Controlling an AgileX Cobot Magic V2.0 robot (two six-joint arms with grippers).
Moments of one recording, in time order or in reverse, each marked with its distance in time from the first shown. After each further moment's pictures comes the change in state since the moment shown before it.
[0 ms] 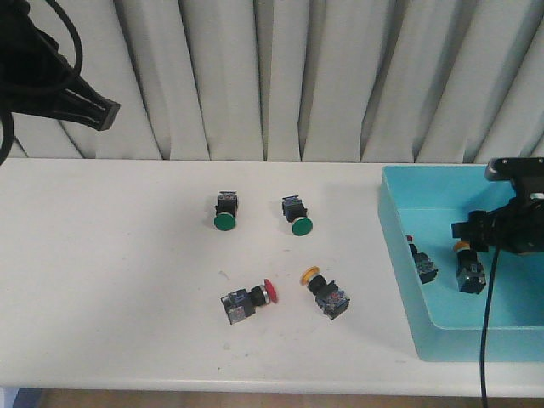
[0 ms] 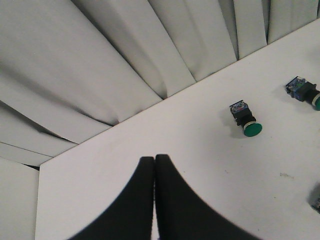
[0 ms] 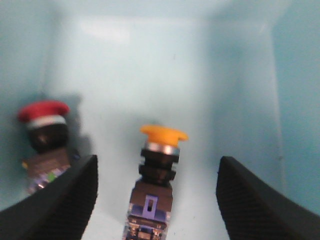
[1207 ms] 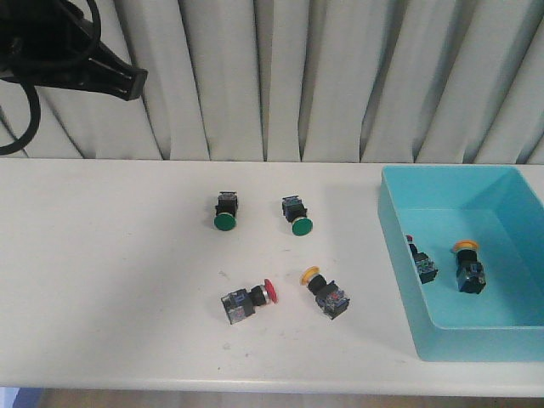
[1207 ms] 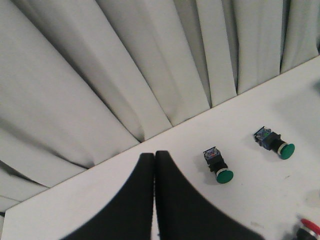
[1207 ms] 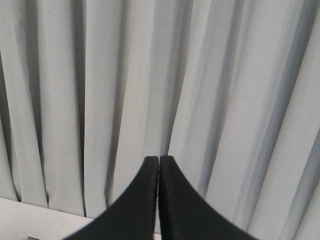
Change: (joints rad) left arm 0.000 0.000 0.000 -0.019 -0.182 -0.052; right arm 0.132 -0.999 0.000 0.102 0.099 -0.049
